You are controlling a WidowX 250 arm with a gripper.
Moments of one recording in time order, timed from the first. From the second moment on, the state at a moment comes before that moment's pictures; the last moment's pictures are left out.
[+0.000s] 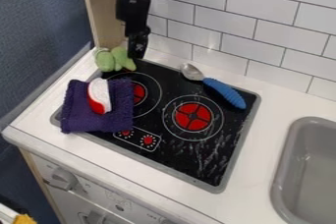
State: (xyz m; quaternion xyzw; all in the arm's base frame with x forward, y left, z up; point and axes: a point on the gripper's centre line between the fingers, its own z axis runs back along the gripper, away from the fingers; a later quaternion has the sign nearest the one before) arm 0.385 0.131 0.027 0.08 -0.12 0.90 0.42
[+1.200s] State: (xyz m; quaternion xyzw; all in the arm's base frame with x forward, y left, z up) arm 0.374 0.137 0.000 0.10 -0.09 0.90 0.41
